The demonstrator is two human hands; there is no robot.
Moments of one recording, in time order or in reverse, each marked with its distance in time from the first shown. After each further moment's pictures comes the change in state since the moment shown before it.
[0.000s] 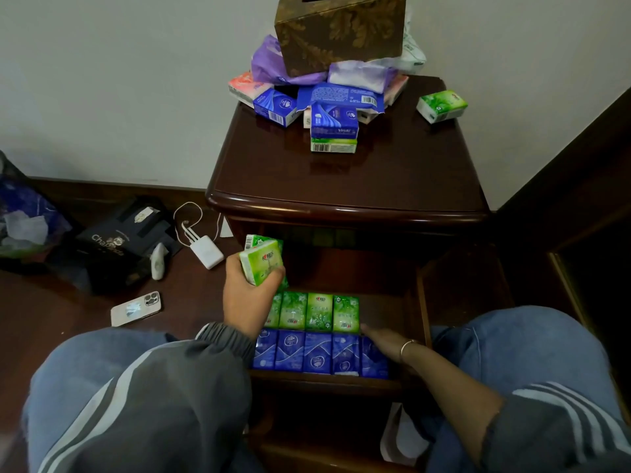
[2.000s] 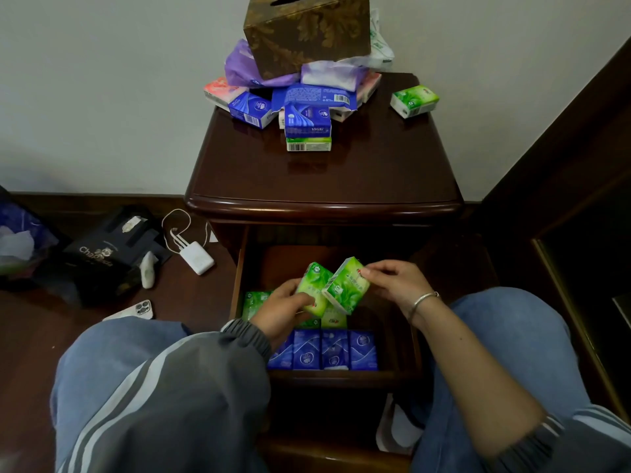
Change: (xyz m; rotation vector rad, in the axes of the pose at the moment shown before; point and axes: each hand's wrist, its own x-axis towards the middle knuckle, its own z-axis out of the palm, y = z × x) left_hand -0.021 -0.008 0.052 -0.279 -0.614 -0.584; right_hand -0.074 -0.044 -0.051 0.812 0.333 -0.471
